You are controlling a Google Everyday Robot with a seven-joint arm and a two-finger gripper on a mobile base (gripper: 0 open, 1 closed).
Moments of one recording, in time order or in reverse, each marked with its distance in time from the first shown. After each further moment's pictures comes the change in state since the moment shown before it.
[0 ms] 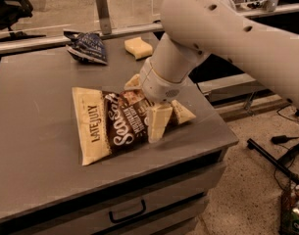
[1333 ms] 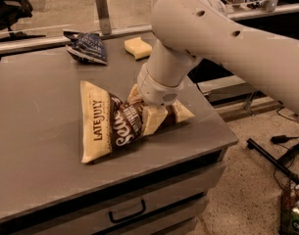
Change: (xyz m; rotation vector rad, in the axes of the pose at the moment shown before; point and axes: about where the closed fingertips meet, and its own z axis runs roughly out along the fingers) arm 0.003 0.009 0.012 -0.052 0.051 0.010
